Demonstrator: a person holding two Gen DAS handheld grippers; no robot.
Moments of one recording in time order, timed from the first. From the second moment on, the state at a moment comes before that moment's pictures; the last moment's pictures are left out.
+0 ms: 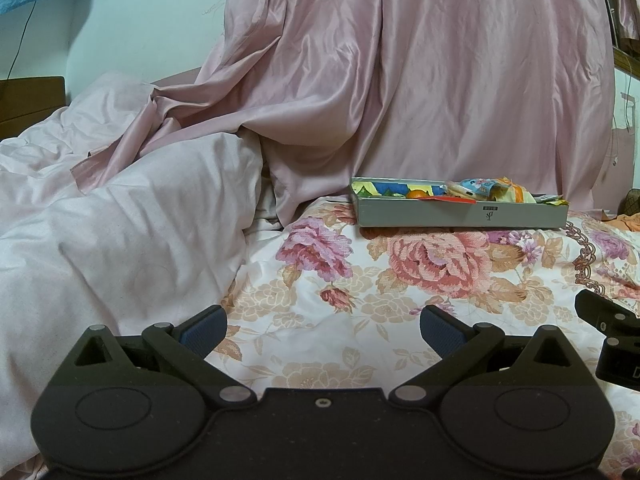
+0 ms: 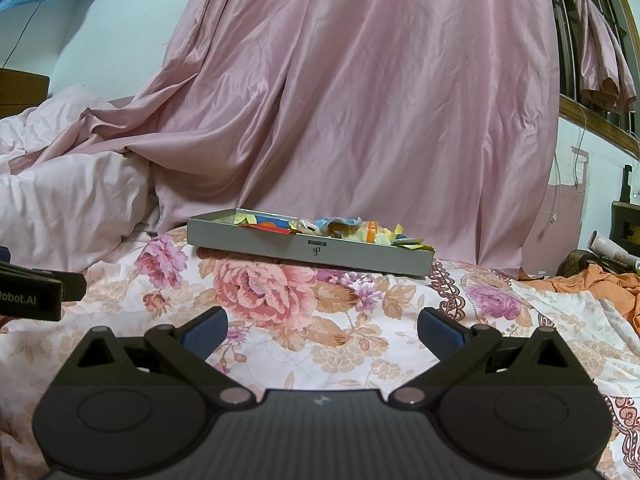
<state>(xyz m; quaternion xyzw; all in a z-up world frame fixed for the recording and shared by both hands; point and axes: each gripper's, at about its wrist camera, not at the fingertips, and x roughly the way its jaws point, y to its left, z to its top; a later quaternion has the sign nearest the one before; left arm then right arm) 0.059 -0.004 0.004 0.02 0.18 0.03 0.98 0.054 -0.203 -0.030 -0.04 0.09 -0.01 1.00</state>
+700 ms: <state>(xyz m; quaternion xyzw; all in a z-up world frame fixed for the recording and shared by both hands) 0.059 -0.004 0.007 0.03 0.18 0.05 0.98 0.052 -0.203 -0.035 -0.05 0.09 -0.01 0.99</state>
